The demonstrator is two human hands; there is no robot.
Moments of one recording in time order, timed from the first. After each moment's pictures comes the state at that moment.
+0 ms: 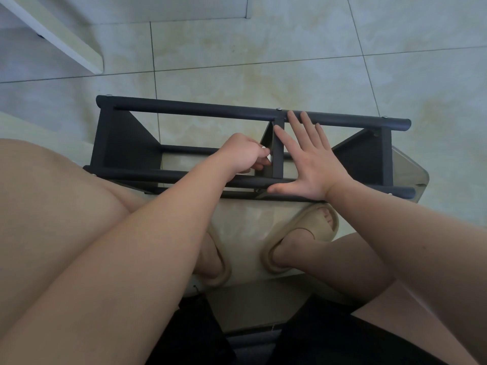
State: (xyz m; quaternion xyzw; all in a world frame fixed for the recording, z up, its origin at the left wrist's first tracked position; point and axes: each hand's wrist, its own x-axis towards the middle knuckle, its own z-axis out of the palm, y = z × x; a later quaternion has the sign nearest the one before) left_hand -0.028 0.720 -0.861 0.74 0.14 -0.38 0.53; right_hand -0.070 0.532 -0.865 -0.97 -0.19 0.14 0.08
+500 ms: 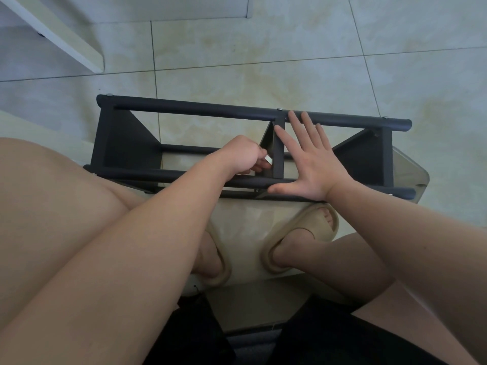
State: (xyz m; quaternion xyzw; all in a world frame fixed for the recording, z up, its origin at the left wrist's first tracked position) left_hand -0.027 0.719 -0.863 0.75 0.11 -0.42 0.50; right_hand -0.070 0.532 -0.866 -0.97 -0.19 0.14 0.07
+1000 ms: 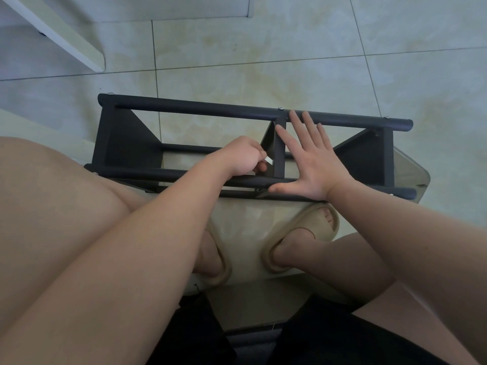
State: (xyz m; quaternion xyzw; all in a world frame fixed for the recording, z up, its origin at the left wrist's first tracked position) left_hand -0.026 0.725 -0.875 0.79 0.04 -0.40 0.46; right_hand -0.070 0.532 -0.865 -0.97 -0.19 0.14 0.08
